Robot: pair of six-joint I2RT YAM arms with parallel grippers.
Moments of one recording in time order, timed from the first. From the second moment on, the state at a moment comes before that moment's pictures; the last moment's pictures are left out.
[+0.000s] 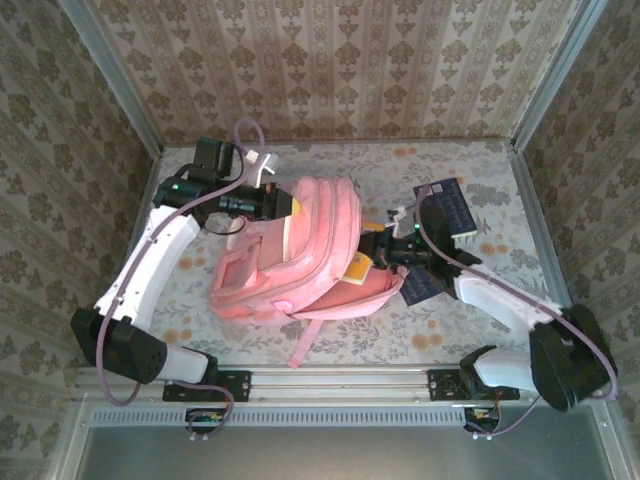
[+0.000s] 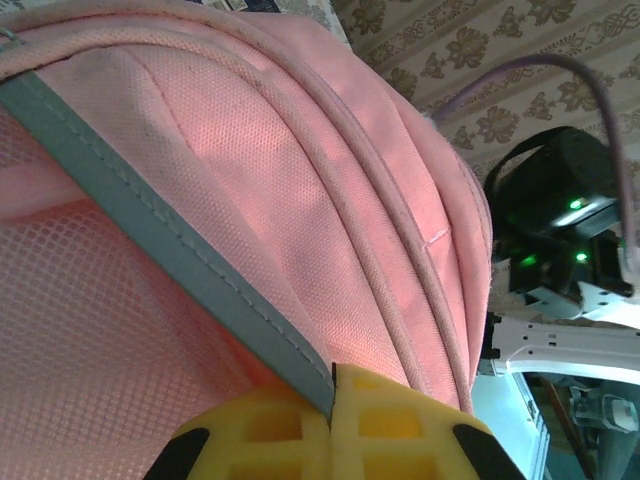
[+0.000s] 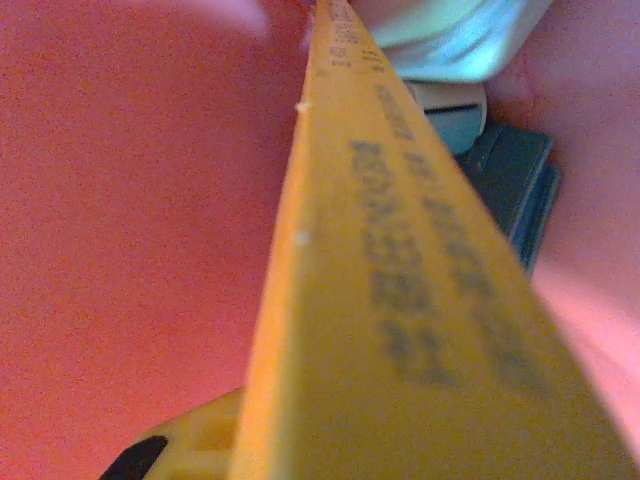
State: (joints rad) left arm -0.38 1.40 1.47 -0.89 0.85 -0.29; right arm 0.45 1.30 0.68 0.19 -0.74 1.18
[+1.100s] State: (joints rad) left arm -0.25 1.66 1.58 -0.73 0.87 -0.35; right arm 0.71 1.78 1.03 0.29 -0.16 1.13
